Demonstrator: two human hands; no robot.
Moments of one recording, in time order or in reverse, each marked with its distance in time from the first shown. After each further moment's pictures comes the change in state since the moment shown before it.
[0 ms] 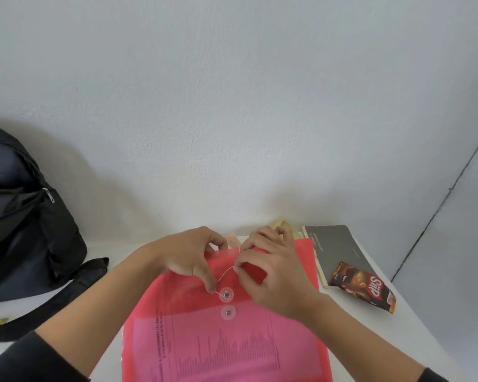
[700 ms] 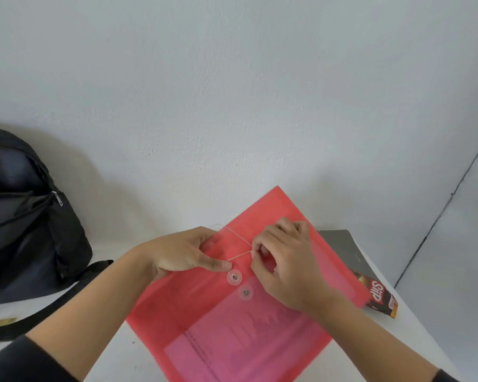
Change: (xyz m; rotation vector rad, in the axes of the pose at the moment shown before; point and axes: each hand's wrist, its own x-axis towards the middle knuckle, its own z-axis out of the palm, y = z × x) left_hand -0.024 0.008 -0.003 -0.476 -0.091 0.112; right_hand 0.011 -0.002 -0.023 -0.114 0.088 0.019
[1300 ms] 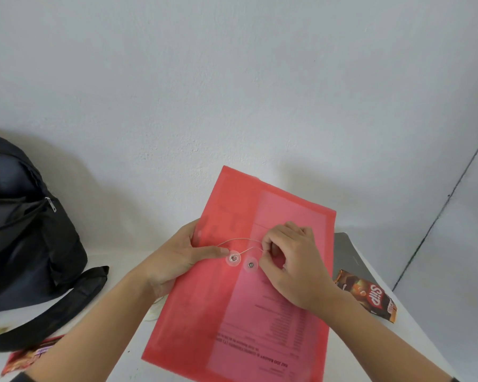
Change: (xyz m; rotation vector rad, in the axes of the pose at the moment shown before) left_hand 0.004 -0.004 0.021 -0.415 0.335 0.182; right_hand 0.004 0.013 -0.011 0.121 -0.138 0.217
